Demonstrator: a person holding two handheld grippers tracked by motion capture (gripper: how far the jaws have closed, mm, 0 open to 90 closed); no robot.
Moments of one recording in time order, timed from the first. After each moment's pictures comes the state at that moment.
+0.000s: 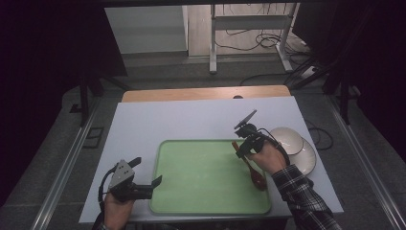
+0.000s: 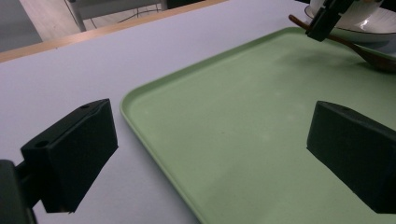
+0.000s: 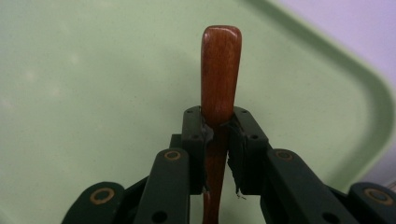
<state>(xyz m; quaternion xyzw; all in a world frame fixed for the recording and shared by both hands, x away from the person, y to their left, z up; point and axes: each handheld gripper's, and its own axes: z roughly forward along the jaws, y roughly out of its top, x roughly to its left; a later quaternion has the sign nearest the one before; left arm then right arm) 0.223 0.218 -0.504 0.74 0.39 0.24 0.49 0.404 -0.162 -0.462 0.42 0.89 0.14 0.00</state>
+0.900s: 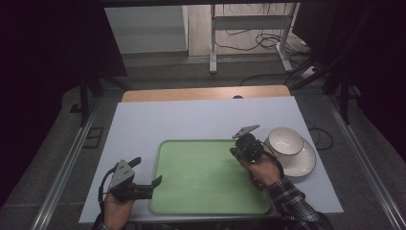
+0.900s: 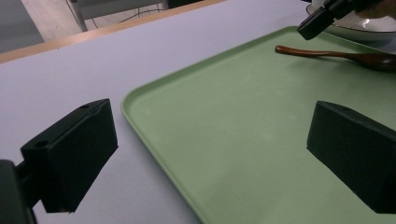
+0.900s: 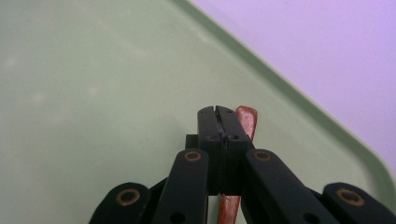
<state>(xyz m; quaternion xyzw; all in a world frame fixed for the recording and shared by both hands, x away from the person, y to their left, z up) 0.223 0.218 -0.504 0.74 0.39 0.25 0.49 0.371 -0.160 -0.479 0.32 0.89 0.29 0.13</state>
